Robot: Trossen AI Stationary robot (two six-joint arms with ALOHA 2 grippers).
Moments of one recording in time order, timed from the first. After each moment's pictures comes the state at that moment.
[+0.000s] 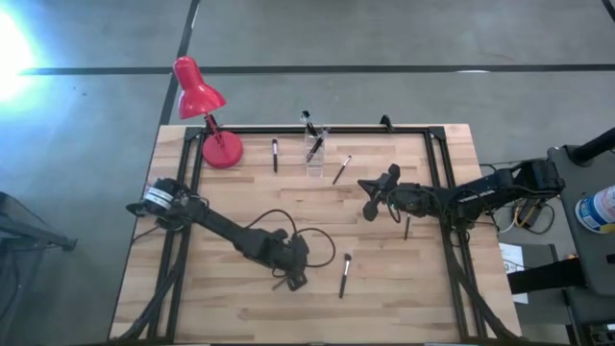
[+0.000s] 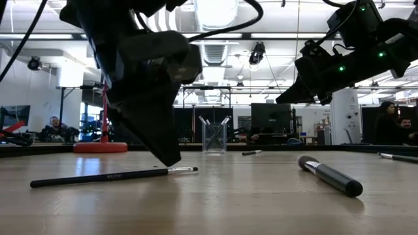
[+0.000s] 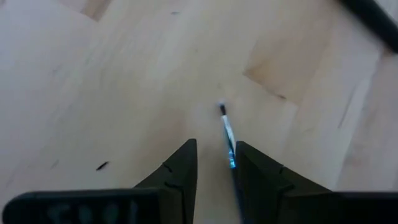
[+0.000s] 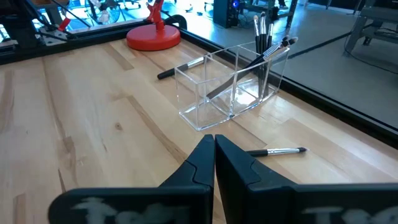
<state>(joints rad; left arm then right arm) -0.38 1.86 1.14 -0.32 -0.17 -0.82 -0.02 1.23 0.25 0.63 0.54 0.24</state>
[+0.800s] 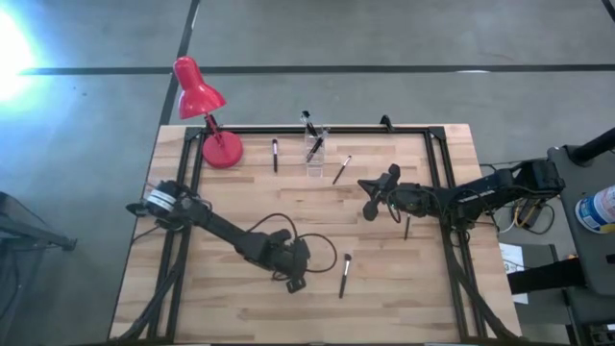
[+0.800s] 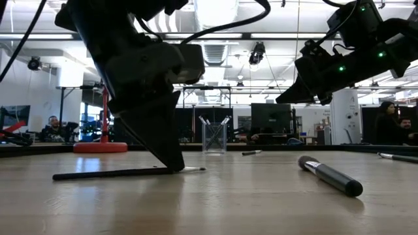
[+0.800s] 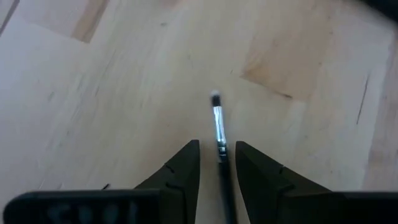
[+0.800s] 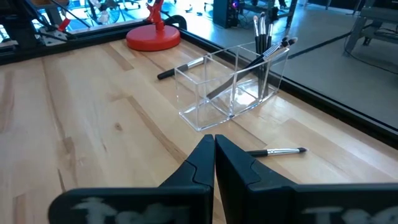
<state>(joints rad) -0.39 1.90 1.14 -0.28 -0.23 -0.71 -0.02 1.23 0.25 0.63 0.54 0.24</state>
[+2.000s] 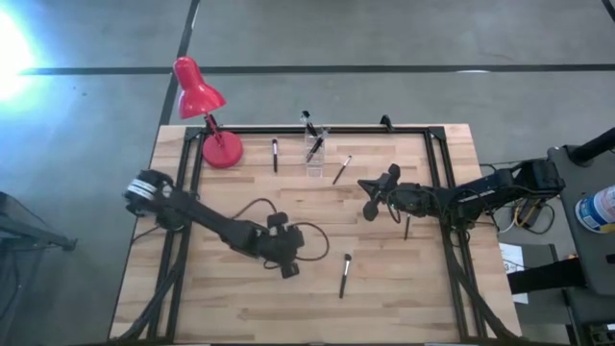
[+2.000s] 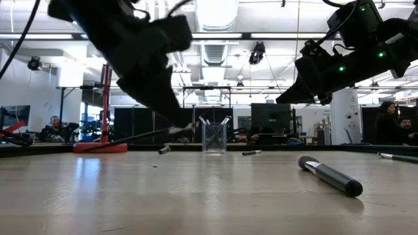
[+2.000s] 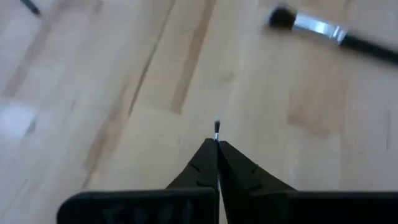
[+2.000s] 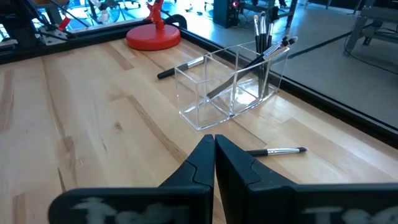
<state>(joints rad) -0.36 1.72 1.01 -0.21 -0.41 -0.48 -0.02 1.23 0.25 0.63 0.54 0.24</state>
